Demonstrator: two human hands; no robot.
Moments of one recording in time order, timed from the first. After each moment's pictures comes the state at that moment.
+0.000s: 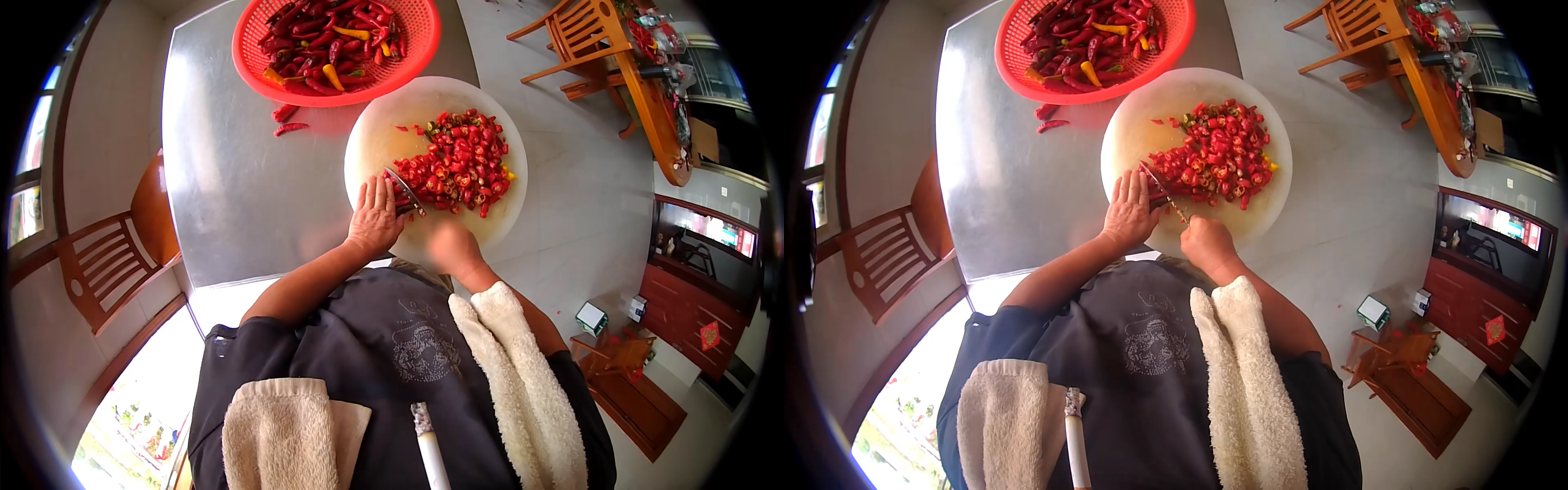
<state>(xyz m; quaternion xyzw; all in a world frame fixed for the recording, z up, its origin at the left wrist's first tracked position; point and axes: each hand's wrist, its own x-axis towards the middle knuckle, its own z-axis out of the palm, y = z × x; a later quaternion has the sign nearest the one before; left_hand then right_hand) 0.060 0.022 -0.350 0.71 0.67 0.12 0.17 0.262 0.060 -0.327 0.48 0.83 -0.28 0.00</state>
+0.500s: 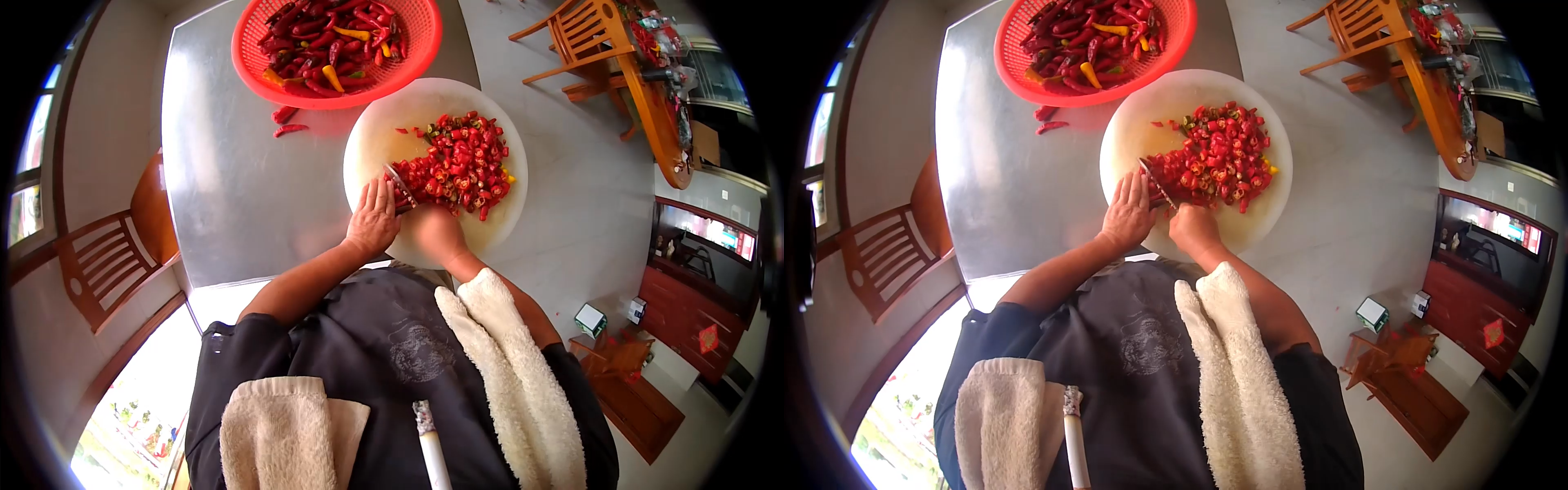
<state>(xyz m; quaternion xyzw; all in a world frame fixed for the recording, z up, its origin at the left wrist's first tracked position) 0.059 0.022 -0.365 0.73 0.66 0.11 0.14 0.260 0.068 -0.425 0.41 0.90 -0.14 0.00</state>
